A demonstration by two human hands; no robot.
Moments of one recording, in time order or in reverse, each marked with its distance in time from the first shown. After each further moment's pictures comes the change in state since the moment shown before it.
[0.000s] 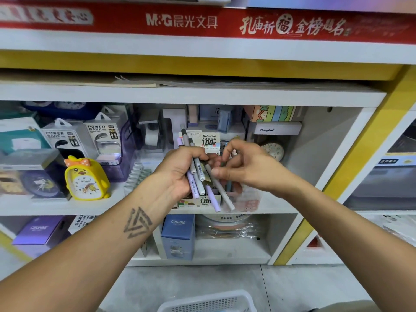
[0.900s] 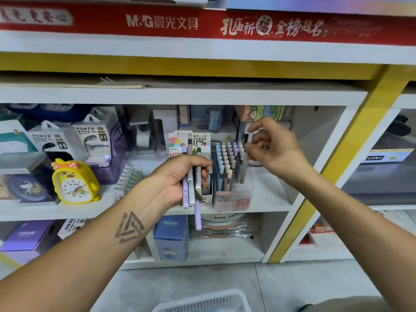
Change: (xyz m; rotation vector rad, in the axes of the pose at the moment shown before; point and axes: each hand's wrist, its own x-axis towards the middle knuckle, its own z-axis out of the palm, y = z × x) left_hand 0.003 -0.011 0.003 0.137 -0.036 -0.174; right_hand -0.003 0.024 -0.055 -0.201 0.483 -0.133
